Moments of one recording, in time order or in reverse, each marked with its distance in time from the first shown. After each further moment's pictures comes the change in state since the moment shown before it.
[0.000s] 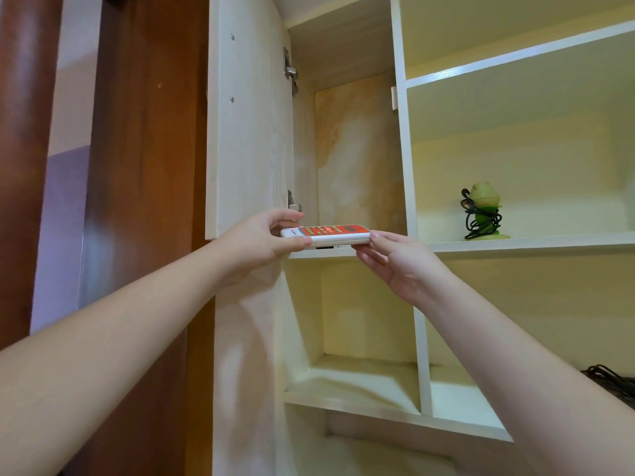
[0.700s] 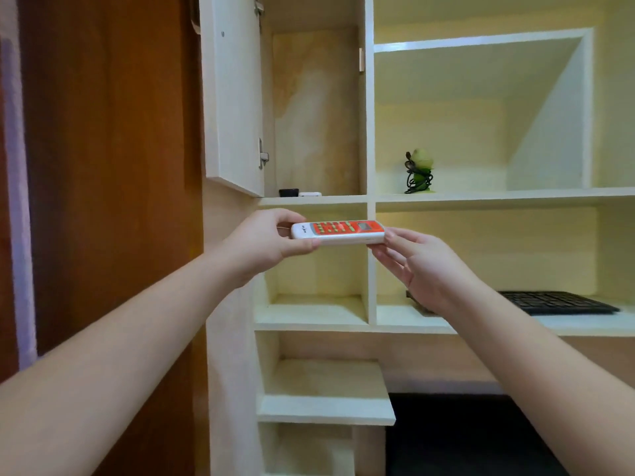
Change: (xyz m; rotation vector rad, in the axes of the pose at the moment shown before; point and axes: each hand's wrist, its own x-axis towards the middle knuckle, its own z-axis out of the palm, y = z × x) left_hand -0.091 0.002 0.030 -0.104 -0.167 -0.038; right_hand -0.149 0.001 0.003 -0.128 0.245 -0.011
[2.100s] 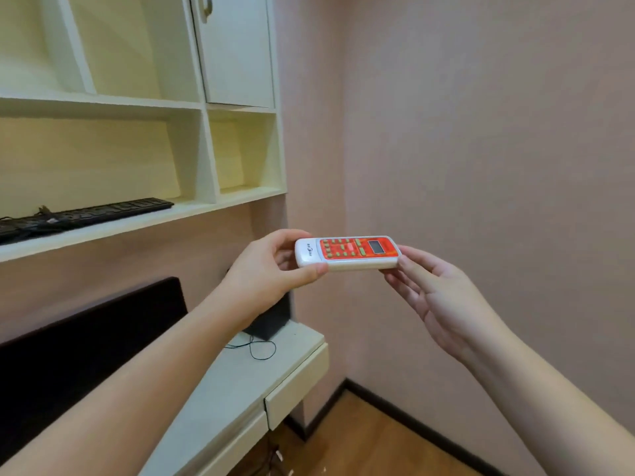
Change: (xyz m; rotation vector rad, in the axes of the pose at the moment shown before) left_hand -0.257 0.308 0.440 -0.678 -0.853 0.318; right_hand -0.495 -0.203 -0.340 -0.305 0.980 -0.174
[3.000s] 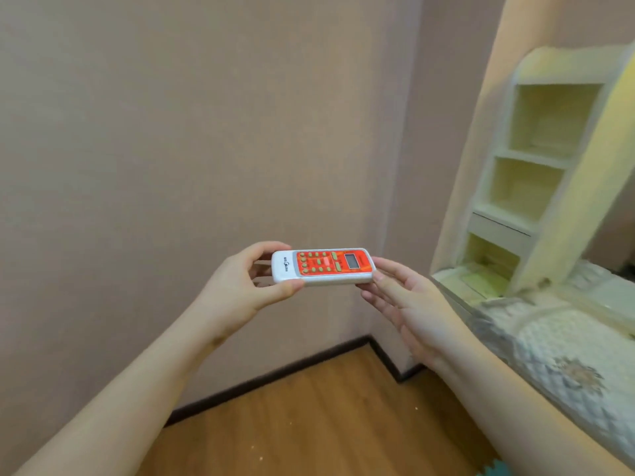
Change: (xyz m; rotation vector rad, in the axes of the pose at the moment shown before) left_hand 0.045 0.026 0.325 -0.363 -0.977 0.284; right_hand -0.170 -0.032 -0.198 -0.326 0.996 -0.205
